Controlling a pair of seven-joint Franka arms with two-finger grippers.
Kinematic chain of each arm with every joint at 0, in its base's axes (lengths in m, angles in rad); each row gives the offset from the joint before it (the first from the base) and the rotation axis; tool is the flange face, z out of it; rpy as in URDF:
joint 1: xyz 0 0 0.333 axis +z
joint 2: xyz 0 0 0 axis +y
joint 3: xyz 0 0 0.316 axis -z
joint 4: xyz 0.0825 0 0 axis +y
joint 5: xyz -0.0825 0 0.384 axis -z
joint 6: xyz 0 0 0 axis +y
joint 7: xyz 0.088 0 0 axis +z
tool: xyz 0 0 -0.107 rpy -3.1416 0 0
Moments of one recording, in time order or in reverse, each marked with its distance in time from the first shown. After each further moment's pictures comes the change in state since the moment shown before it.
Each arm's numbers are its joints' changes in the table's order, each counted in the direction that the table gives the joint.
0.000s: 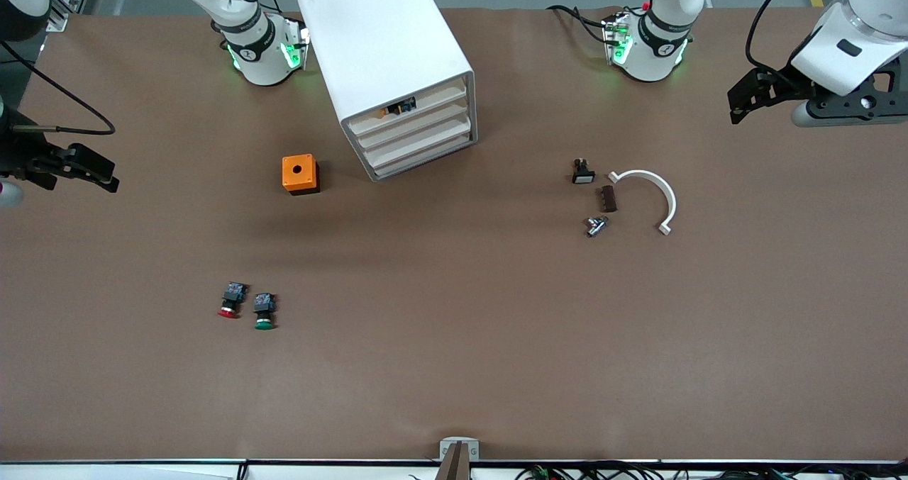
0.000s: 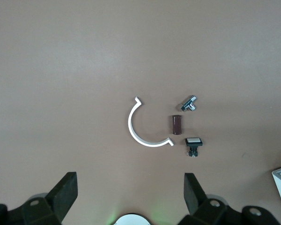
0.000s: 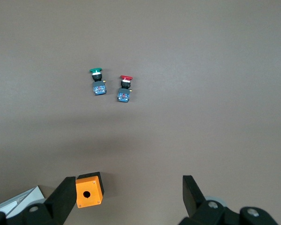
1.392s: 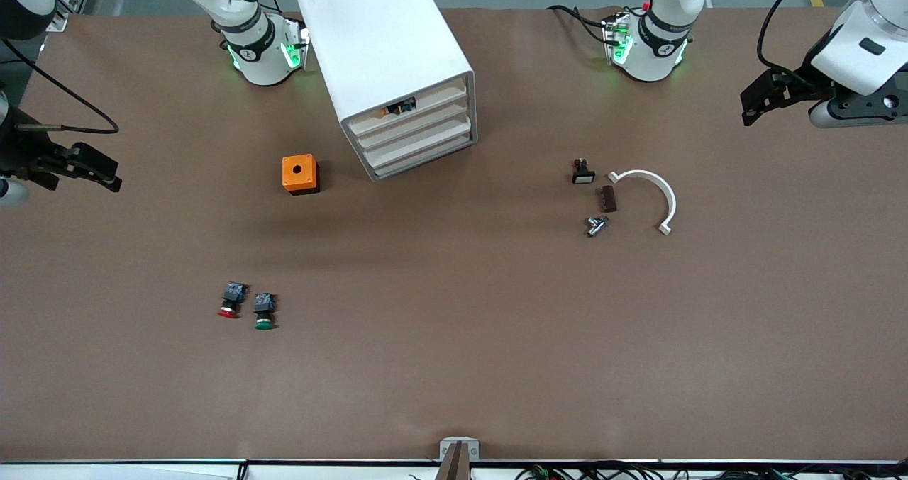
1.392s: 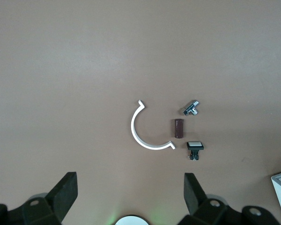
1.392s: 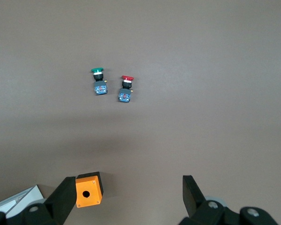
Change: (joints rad) left arm 0.024 0.014 -0.002 -0.030 0.000 0.009 0.000; right arm 0.009 -0.002 -0.010 0.000 0.011 -0.001 0.001
